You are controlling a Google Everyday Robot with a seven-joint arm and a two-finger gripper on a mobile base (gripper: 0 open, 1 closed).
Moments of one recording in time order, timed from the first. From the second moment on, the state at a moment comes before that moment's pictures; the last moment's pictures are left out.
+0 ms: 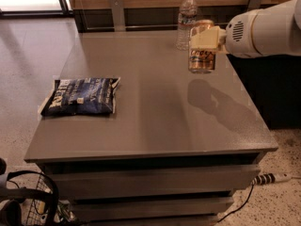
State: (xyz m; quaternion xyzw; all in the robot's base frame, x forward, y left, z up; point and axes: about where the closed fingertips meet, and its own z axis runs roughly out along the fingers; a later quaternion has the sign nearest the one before) arm 0.593 -0.151 0.963 -0.07 0.88 0.22 0.42
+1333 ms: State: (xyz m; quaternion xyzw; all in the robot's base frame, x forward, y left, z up) arm 0.587 -0.113 1.000 -0.40 0.69 0.21 0.56
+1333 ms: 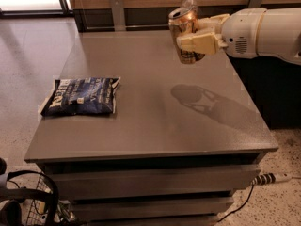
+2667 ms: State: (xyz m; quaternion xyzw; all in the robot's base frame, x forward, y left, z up) arm 0.590 -0.068 0.950 -0.38 0.62 0.30 0.61
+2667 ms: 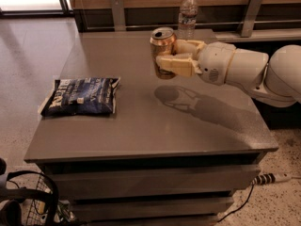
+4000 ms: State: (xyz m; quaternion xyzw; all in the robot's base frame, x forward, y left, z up) arm 0.551 -0.046 0.897 -0.37 0.63 0.34 0.59
